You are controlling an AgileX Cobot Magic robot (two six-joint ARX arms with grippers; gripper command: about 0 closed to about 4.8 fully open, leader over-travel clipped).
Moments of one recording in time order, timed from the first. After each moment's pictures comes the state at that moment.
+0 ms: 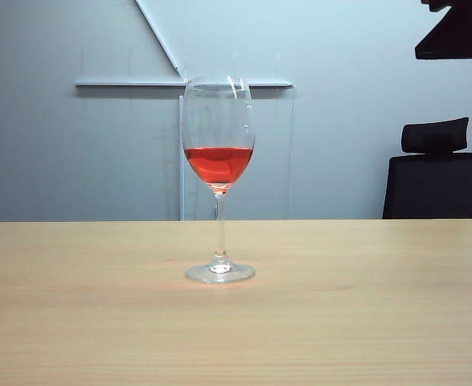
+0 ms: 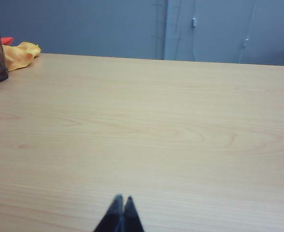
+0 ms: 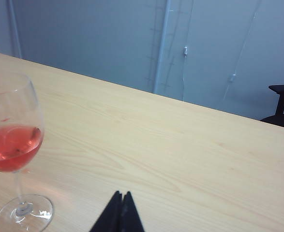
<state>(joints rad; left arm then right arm) -0.01 0.01 0.01 -0.06 -0.11 -0.01 0.61 0.62 0.27 0.35 0.29 -0.14</state>
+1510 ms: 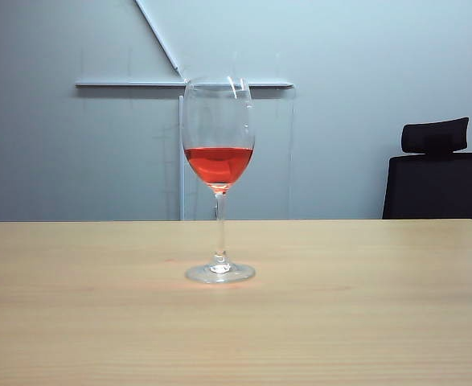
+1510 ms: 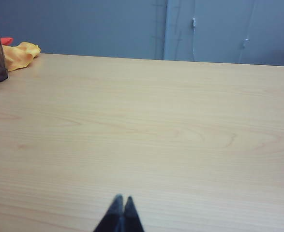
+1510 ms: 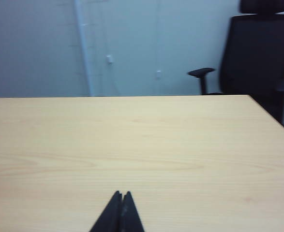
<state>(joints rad) -0.01 0.00 0.01 -0.06 -0.11 -0.01 0.08 0.00 0.01 0.07 0.07 0.02</state>
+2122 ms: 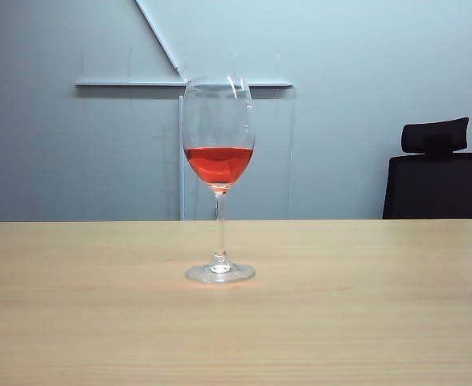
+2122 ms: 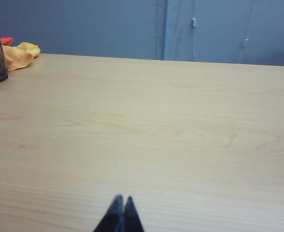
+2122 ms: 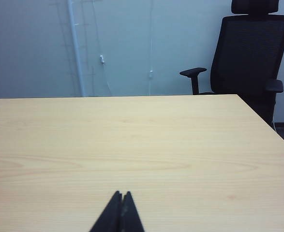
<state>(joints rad) -0.01 0.00 0.01 -0.06 -0.11 -0.01 -0.02 0.00 0.01 0.07 0.00 0.02</state>
